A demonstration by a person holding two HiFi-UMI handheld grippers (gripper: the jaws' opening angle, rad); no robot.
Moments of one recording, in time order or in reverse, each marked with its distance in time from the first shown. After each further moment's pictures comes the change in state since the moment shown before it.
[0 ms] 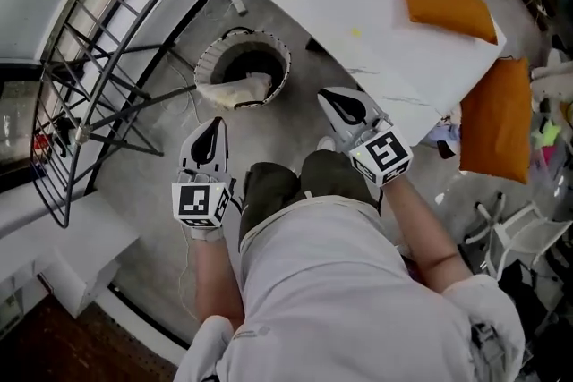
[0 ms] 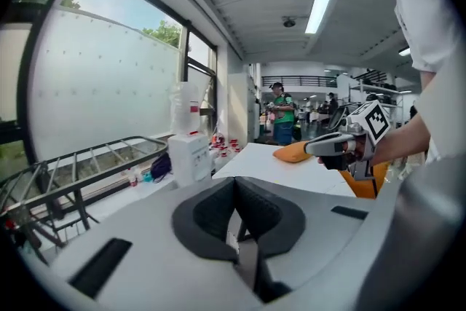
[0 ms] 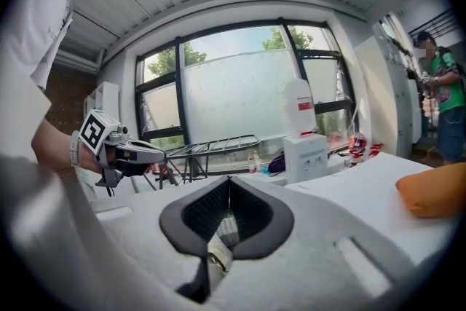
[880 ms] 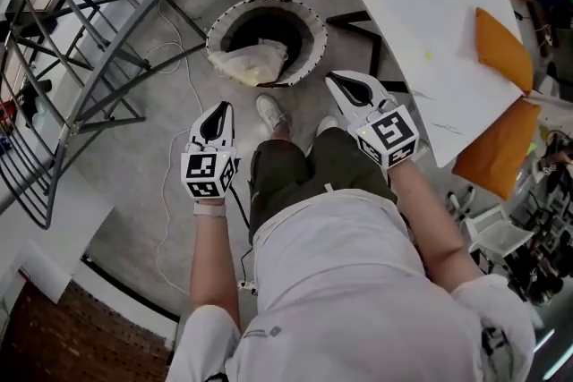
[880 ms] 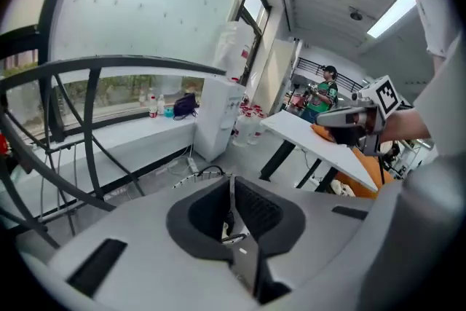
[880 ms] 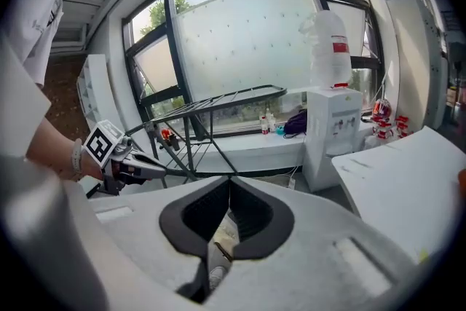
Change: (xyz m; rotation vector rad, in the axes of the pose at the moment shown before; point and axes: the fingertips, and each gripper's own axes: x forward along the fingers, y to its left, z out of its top) left arm 0.051 0.221 -0.187 -0.339 0.297 0.022; right arm 0.254 0.036 -0.058 0.016 0.362 0.079
